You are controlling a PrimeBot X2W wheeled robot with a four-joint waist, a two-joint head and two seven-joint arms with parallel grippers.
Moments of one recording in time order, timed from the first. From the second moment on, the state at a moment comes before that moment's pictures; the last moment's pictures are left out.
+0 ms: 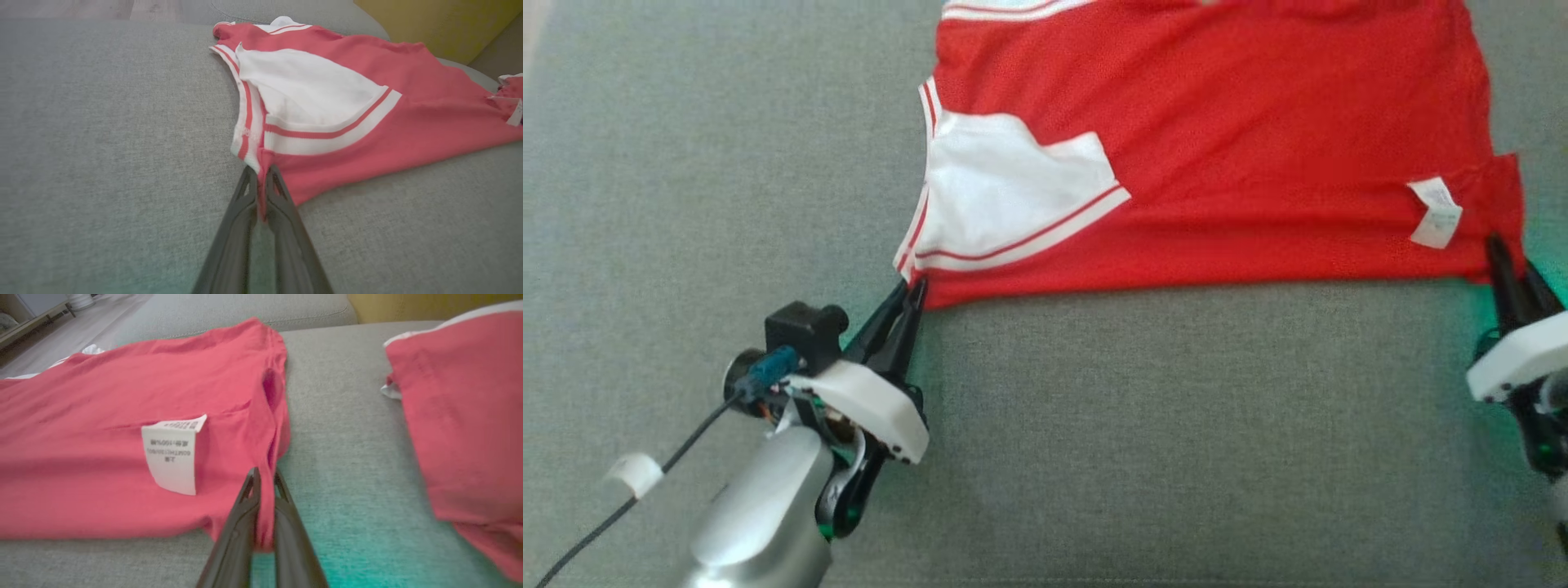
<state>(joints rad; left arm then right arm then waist) -0.44 0.27 -0.62 0.43 -0.62 -0.01 -0.04 -0.37 -0.42 0.14 0.63 0.51 0.13 -0.11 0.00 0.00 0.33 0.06</state>
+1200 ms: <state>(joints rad) -0.79 0.41 -0.66 0.17 -0.59 -0.10 0.29 -0.01 -0.51 -0.04 0.07 0.59 0.13 0.02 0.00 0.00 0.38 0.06</state>
